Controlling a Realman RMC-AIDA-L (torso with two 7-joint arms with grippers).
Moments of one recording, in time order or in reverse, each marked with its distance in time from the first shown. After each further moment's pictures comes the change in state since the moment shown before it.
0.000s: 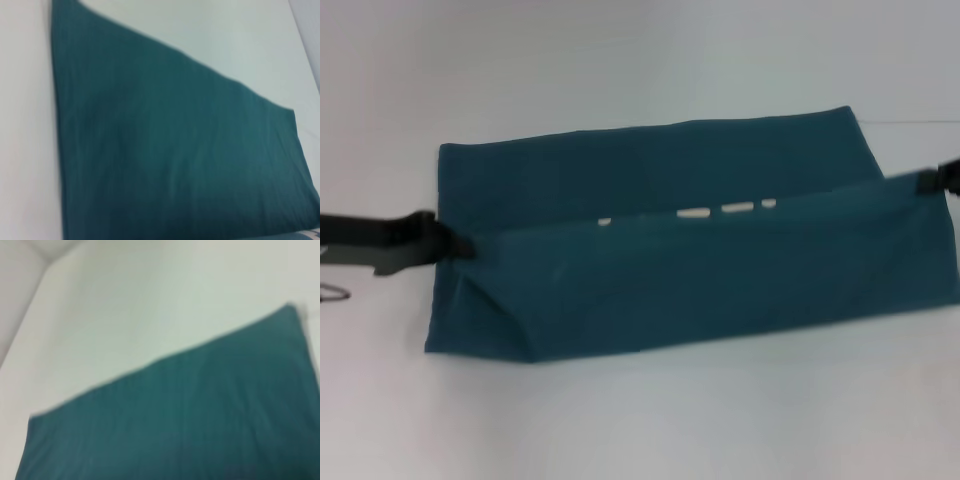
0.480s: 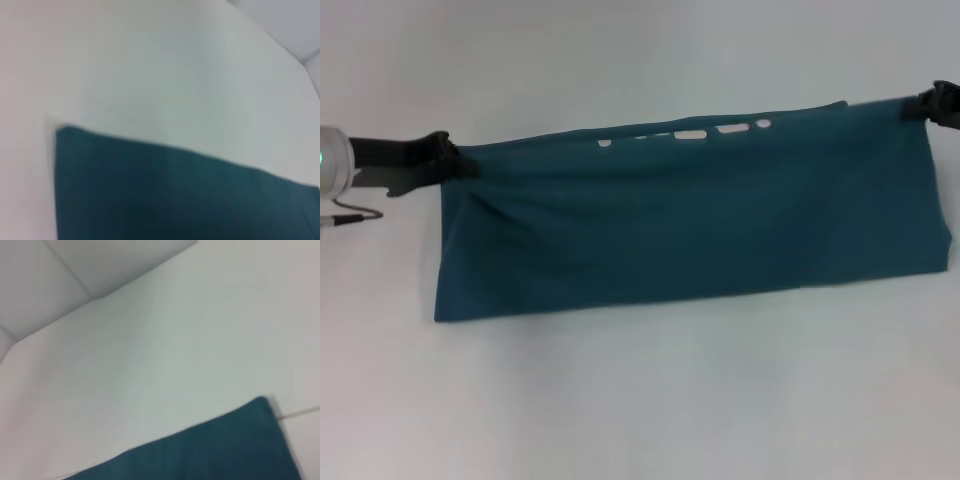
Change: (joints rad) left arm -0.116 0.000 0.020 -0.074 0.004 -0.295 -0.038; right arm 0.092 0.050 -0.055 0.078 0.035 0.403 0.006
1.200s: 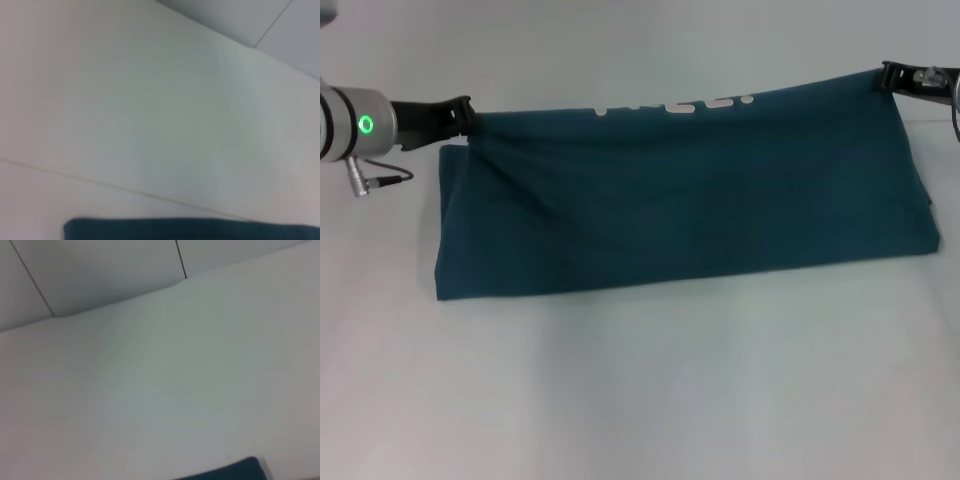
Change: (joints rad) left arm -0.068 -0.037 0.160 -0.042 0.005 -0.340 -0.016; right arm 0.115 0.047 -0.204 0.142 -0.005 0.428 0.005
